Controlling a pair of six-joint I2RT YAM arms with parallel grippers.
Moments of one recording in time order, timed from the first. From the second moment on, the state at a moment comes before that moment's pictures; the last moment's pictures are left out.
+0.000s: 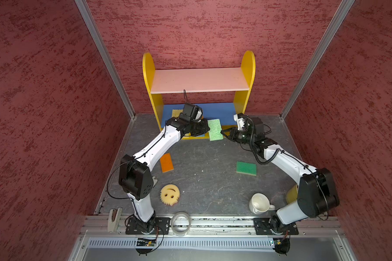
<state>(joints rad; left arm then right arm) -0.49 1.79 1.69 -0.63 0.33 -0.68 0.34 1.56 1.12 0.04 -0.58 0.74</state>
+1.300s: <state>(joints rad) -0.46 1.67 1.53 -0.42 0.20 -0.72 0.32 1.94 1.53 0.00 -0.30 0.78</state>
